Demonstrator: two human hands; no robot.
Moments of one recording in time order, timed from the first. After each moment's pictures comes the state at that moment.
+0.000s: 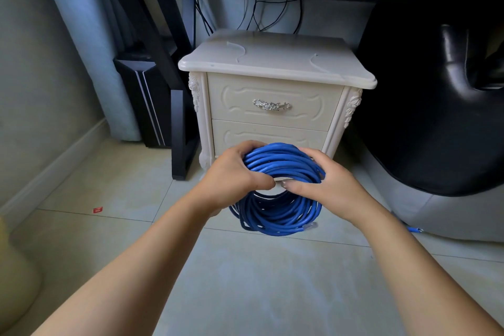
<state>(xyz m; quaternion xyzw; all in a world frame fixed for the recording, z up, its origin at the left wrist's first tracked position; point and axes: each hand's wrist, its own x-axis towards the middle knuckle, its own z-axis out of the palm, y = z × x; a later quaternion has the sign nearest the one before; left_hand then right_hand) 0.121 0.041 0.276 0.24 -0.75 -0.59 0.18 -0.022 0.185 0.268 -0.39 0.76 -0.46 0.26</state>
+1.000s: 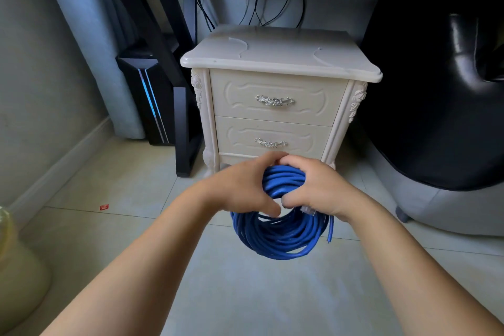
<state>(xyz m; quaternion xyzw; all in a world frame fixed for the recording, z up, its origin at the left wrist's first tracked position) 0.121 0.041 0.280 0.18 -0.89 -0.41 -0.01 -0.006 0.166 0.274 -0.43 0.75 -0.38 0.33</state>
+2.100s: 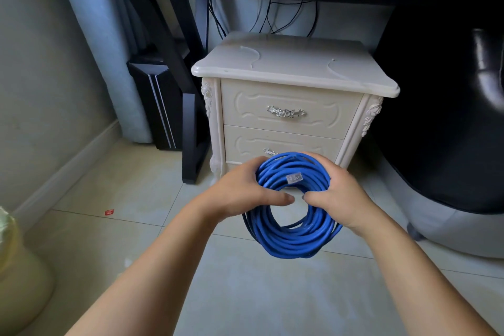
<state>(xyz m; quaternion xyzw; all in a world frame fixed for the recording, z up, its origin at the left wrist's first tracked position) 0.116 0.015 0.272 0.24 -0.78 -0.57 0.08 -0.027 0.153 0.264 -0.44 0.73 -0.46 0.23</state>
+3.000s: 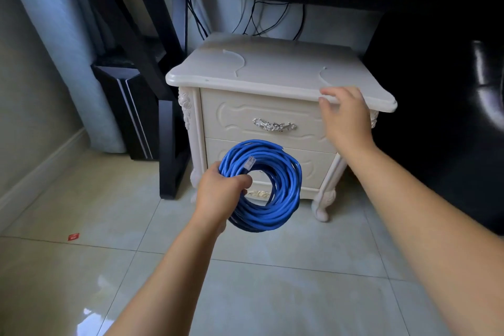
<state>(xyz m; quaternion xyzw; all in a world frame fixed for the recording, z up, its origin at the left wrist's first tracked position) 0.058 -0.033 0.242 0.43 -0.59 -0.63 0.26 -0.156 0.043 0.303 -0.36 0.82 -0.42 -0.13</state>
